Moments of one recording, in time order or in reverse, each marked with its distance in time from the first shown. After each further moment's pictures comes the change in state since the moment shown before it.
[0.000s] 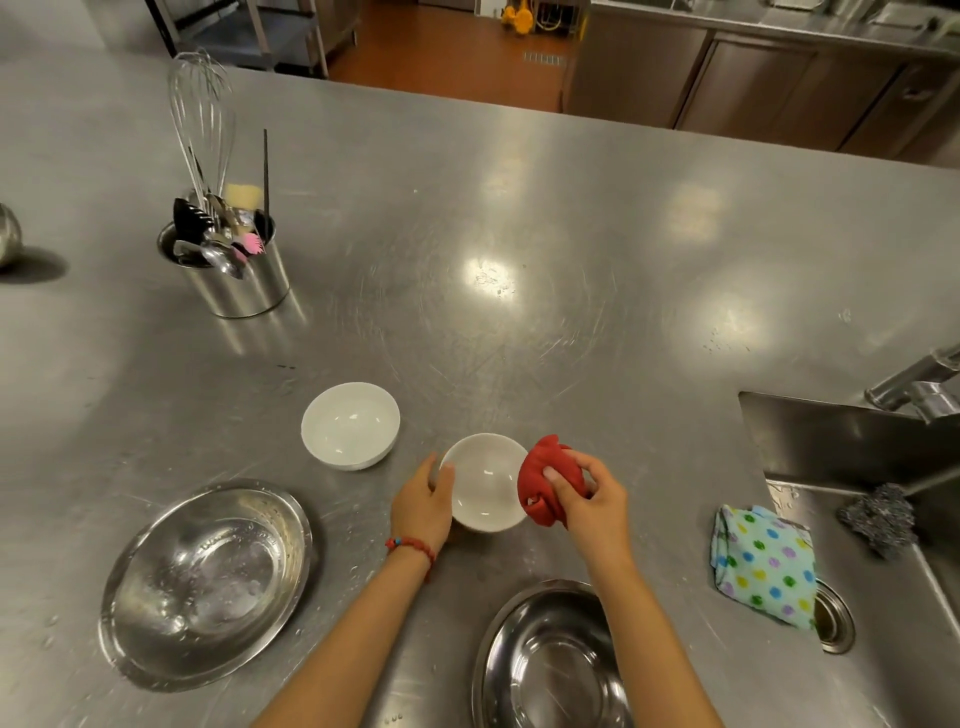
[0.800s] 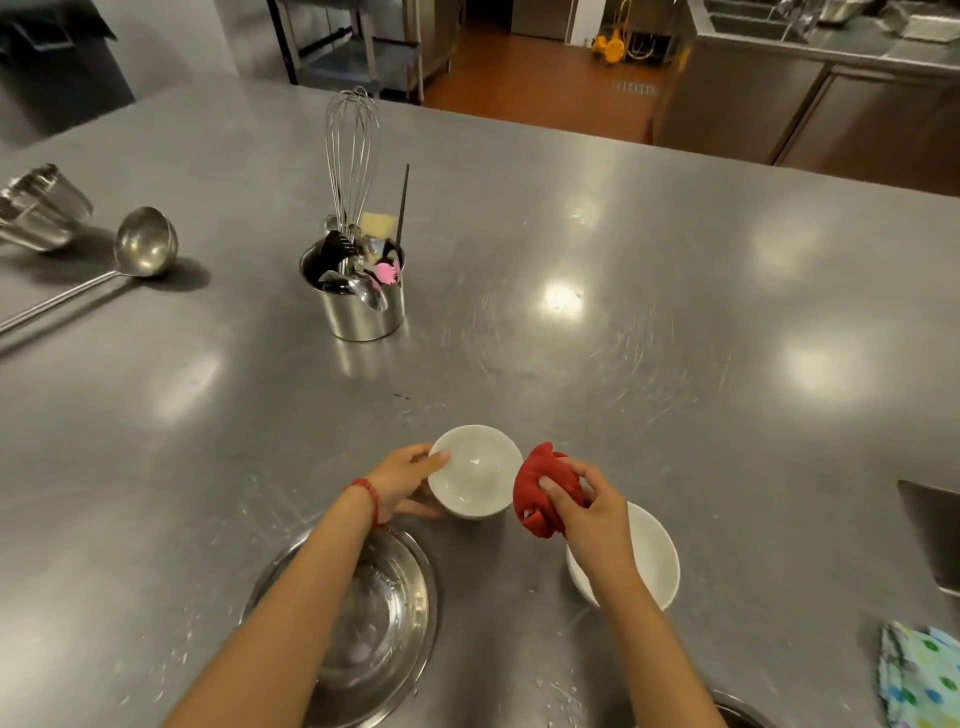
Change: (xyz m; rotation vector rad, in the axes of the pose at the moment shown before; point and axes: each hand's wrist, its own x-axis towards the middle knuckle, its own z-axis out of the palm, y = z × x) left_hand 0.118 -0.024 -0.157 -0.388 -0.375 -0.350; right_hand 0.010 -0.036 0.137 -0.046 -0.184 -0.025
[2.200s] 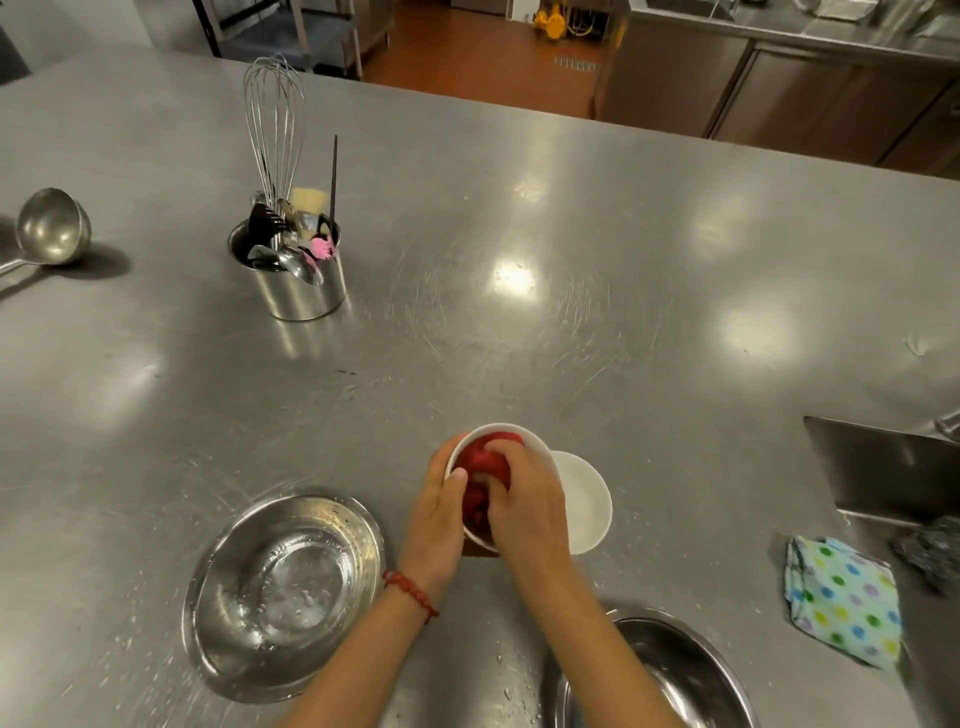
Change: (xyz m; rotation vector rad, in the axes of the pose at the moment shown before) left_hand -0.090 -0.042 0.121 0.007 0.143 0.588; right_hand -0.052 -0.011 0.000 -0.675 0.090 -0.313
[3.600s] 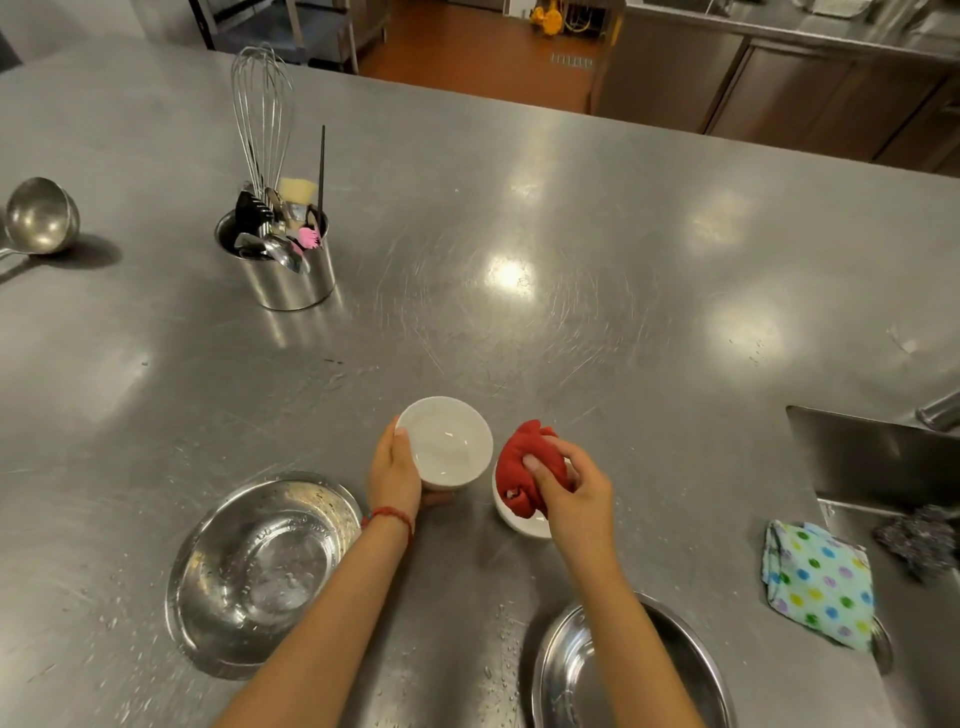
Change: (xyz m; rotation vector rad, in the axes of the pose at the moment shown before) left_hand 0.040 -0.027 -0.009 -0.100 0.305 -0.328; right_hand -0.004 0.058 -0.026 0.762 0.066 0.292
